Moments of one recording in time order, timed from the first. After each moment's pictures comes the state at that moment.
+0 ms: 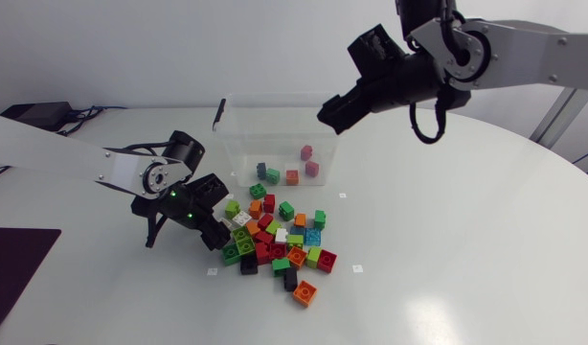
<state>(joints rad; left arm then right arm) -0.30 1.88 0.98 -0.34 0.16 0.52 0.38 1.67 1.37 -0.34 -0.20 -0.32</state>
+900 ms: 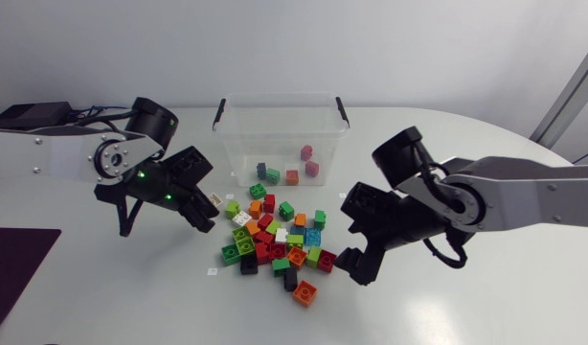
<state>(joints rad) -0.28 1.63 0.96 -0.40 0.19 0.52 0.51 1.52 0.79 -0.39 -0.22 -0.48</state>
